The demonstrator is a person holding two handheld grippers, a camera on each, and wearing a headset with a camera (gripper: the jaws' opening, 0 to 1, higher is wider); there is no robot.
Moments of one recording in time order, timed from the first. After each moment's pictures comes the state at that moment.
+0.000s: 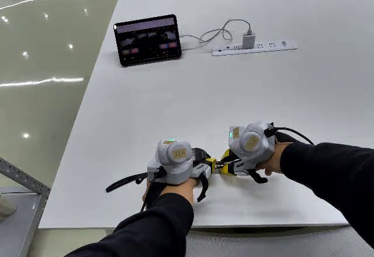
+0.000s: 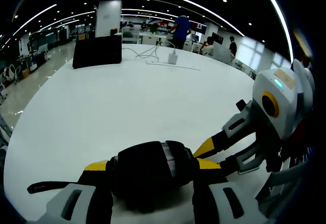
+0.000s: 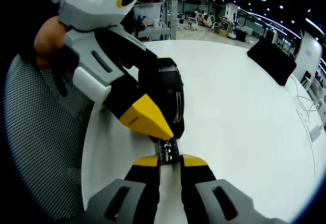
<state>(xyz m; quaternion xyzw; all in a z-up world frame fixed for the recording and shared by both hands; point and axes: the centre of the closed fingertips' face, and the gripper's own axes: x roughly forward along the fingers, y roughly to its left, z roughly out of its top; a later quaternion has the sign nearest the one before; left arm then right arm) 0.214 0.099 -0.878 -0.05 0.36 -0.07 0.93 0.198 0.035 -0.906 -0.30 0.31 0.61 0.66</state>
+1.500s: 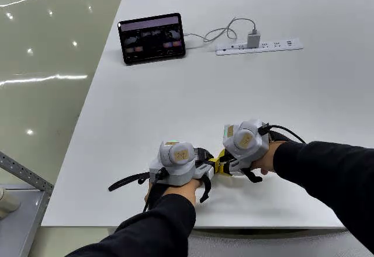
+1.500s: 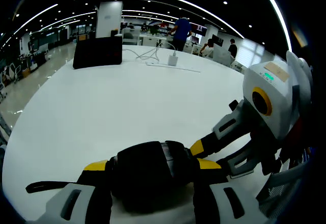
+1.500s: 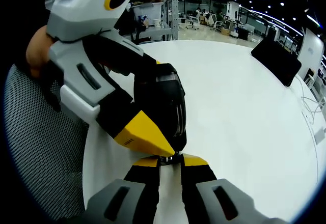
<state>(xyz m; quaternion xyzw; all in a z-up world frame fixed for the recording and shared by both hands) 0.215 0.098 -0.879 -0.06 0.36 -0.07 0.93 0.197 0.049 -0.908 -0.29 0.32 0.62 0.66</state>
